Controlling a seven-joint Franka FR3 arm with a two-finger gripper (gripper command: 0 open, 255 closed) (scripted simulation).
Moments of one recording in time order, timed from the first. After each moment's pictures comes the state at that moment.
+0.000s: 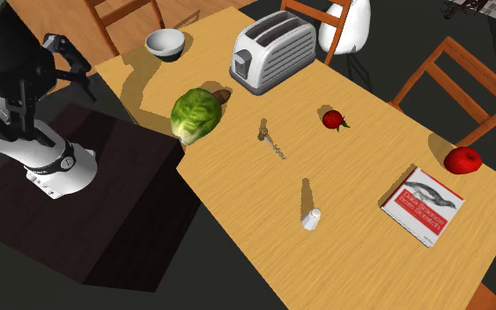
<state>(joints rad) 0.02 -0.80 -0.02 -2.42 -0.03 1.67 -0.05</state>
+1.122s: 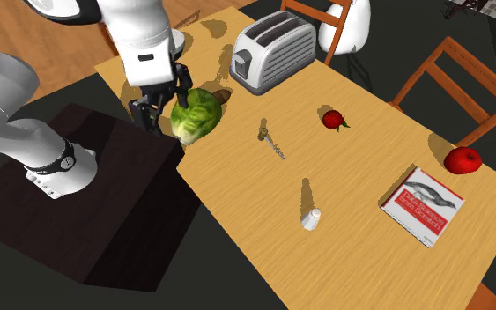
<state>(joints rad) 0.06 -0.44 0.27 -2.45 0.09 1.98 0.38</state>
